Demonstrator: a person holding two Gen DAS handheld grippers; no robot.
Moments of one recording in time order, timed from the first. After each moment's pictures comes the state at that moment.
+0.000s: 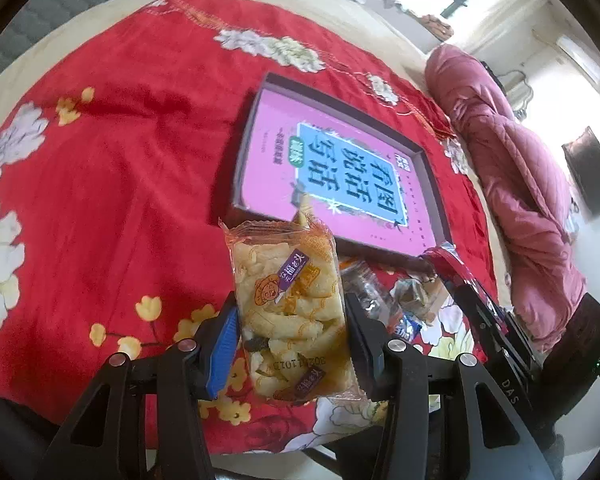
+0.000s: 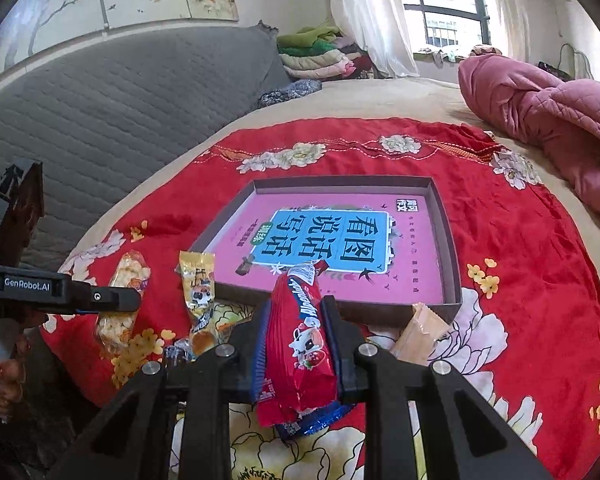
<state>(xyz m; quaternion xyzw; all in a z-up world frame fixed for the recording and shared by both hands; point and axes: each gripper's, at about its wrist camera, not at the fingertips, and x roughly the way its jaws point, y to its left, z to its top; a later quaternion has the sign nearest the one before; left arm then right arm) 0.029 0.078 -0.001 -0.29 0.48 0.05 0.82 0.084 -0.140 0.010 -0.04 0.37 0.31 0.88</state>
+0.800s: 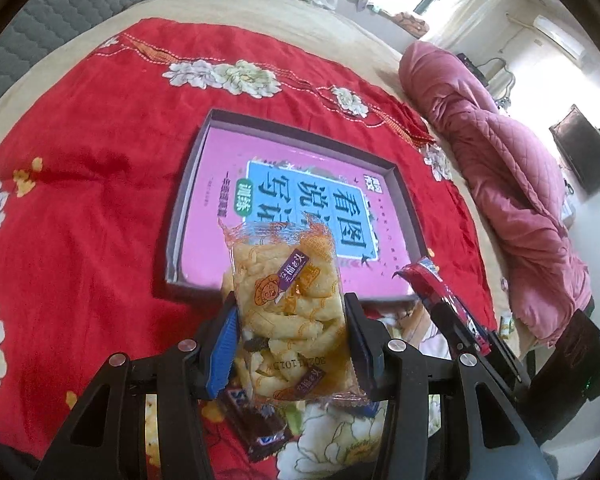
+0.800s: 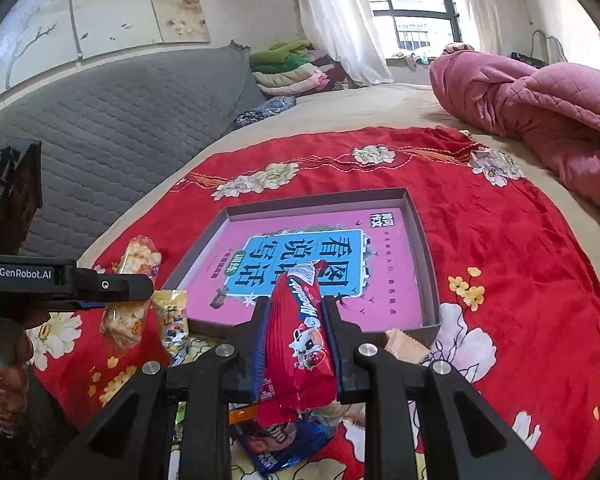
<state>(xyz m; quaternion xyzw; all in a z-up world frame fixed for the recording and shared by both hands) 0.088 0.055 0.021 -0.26 0.46 0.03 0.85 0.111 -0.154 0.009 0.00 0.35 0.27 0.90</state>
